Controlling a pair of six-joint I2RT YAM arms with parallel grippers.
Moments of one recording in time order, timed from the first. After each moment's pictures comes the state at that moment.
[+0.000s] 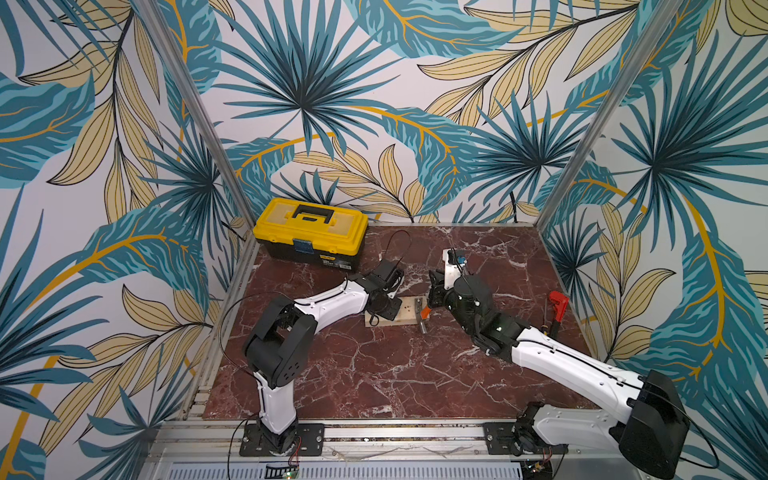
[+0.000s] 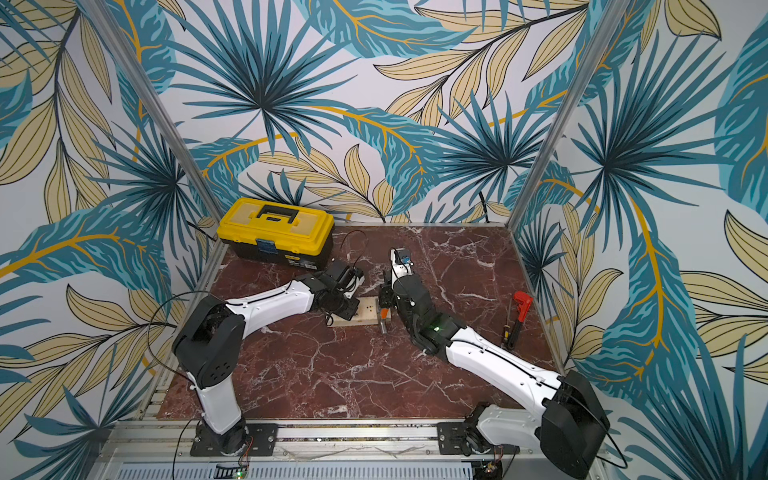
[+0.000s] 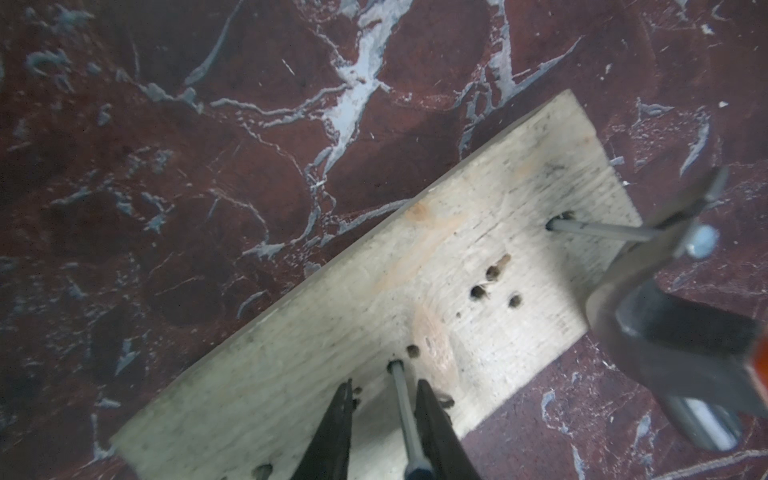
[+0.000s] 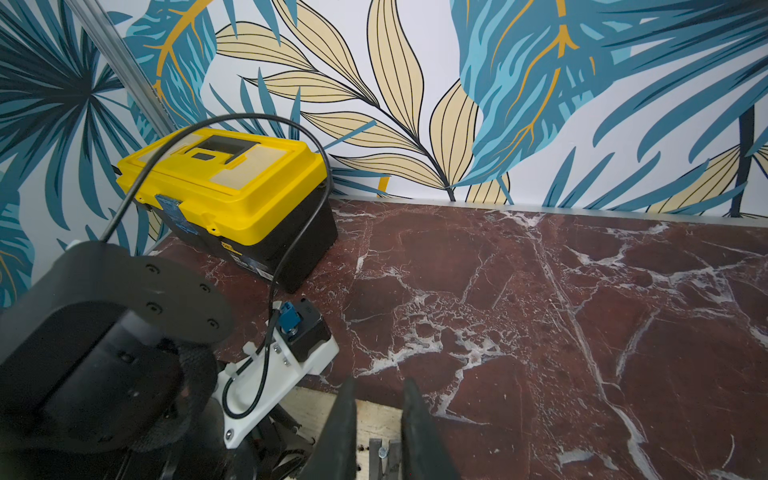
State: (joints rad) left arm -0.64 1.86 1.27 -0.54 0.06 -0.17; right arm 0.74 1.23 0.84 0.06 0.43 0.28
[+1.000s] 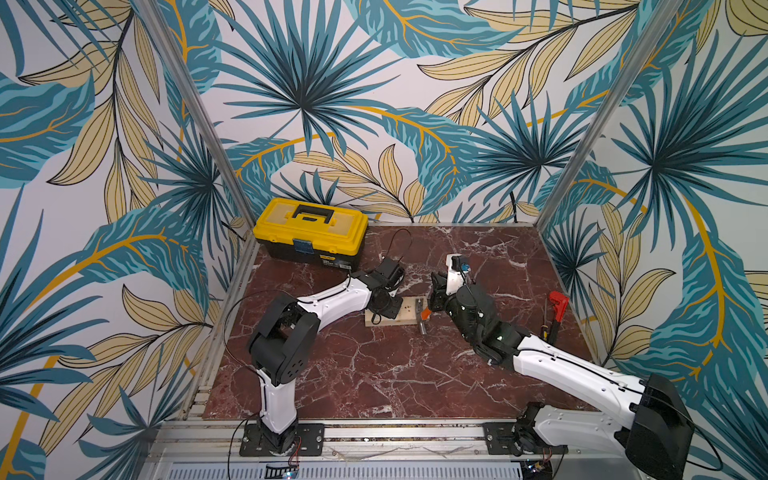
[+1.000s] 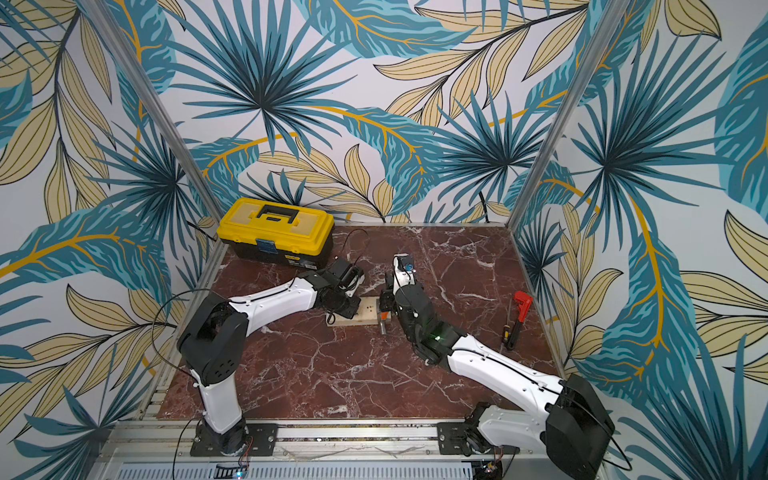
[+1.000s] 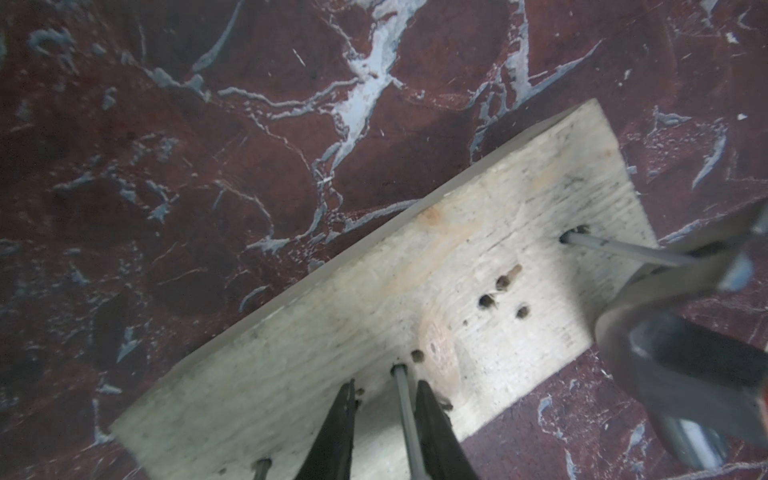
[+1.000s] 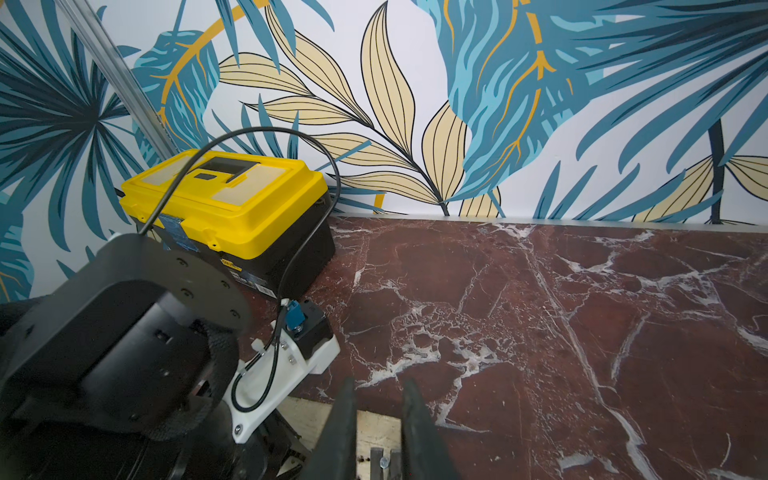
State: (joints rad) left arm -0.64 1.90 1.32 -0.60 0.04 -0.22; right arm 0.77 1.20 0.76 0.17 0.50 0.28
